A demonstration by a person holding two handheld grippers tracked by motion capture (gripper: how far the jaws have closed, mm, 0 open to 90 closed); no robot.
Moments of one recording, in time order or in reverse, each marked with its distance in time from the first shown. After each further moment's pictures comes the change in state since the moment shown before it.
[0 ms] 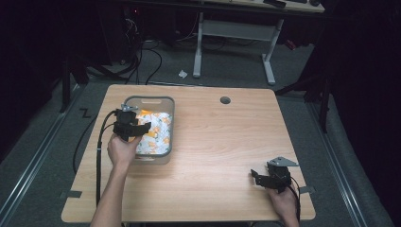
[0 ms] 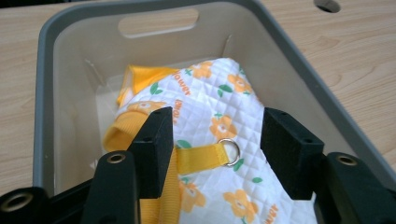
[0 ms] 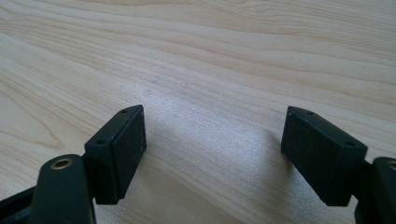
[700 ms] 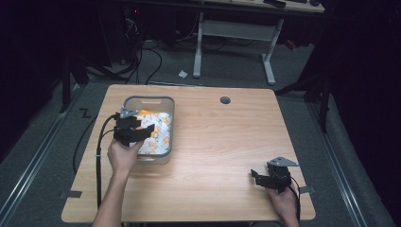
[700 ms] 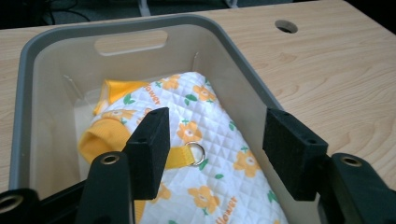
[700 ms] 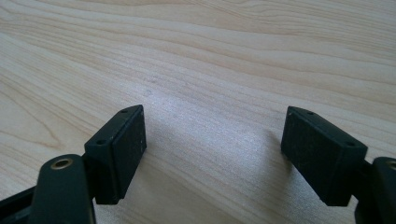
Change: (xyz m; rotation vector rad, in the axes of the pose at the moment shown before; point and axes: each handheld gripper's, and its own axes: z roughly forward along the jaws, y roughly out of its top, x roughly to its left) left arm -0.017 -0.007 -0.024 -0.086 -0.068 0.008; right arm 0.000 0.000 0.000 0.000 0.000 0.000
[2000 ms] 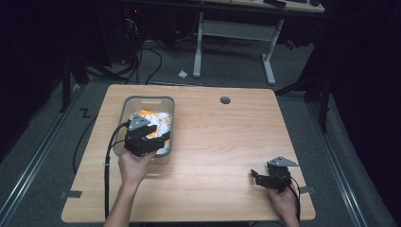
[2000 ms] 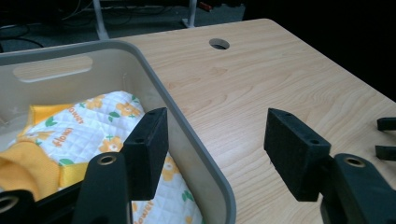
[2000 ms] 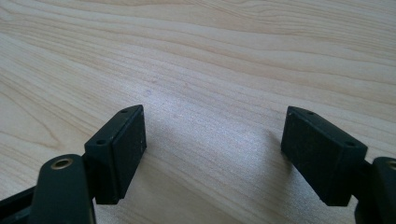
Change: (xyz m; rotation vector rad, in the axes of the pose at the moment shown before) left arm -0.053 -0.004 -0.024 -0.081 -0.141 0.060; right arm 0.000 0.000 0.000 0.000 0.000 0.001
